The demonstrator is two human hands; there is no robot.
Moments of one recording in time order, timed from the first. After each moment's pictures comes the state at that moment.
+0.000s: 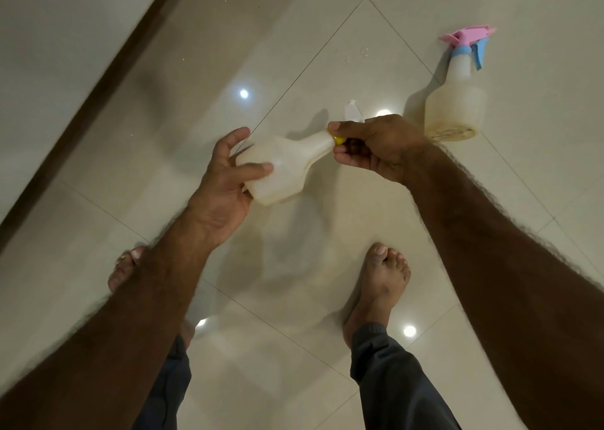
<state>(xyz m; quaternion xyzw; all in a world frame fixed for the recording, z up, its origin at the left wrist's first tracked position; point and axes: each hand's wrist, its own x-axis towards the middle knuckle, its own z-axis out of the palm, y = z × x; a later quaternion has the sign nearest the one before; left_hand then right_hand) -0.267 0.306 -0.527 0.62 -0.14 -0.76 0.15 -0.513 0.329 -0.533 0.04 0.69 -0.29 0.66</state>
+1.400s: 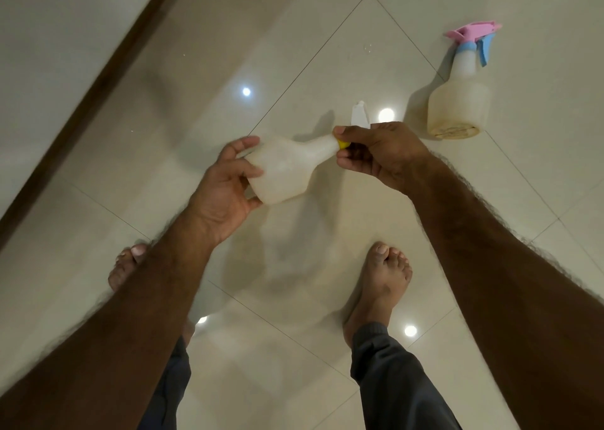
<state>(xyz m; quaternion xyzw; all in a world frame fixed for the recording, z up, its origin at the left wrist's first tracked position) -0.263 0.307 -0.537 0.64 -0.10 -0.76 0.10 -0.508 0.344 -0.538 0.06 0.68 -0.32 0.66</state>
